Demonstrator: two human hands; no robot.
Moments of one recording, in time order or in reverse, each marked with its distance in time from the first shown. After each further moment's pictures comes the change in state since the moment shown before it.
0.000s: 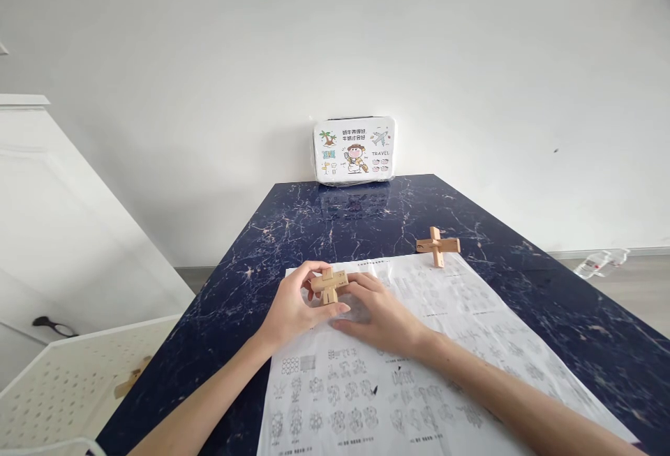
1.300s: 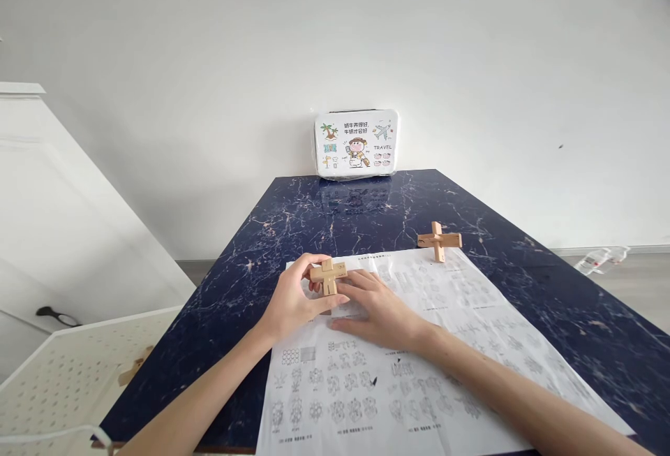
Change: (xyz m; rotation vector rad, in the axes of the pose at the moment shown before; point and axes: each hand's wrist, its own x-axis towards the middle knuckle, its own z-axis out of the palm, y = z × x) left_hand 0.000 -0.001 0.001 0.012 0.032 0.004; right_hand 0.000 -0.005 -0.002 -0.095 -0.082 -0.080
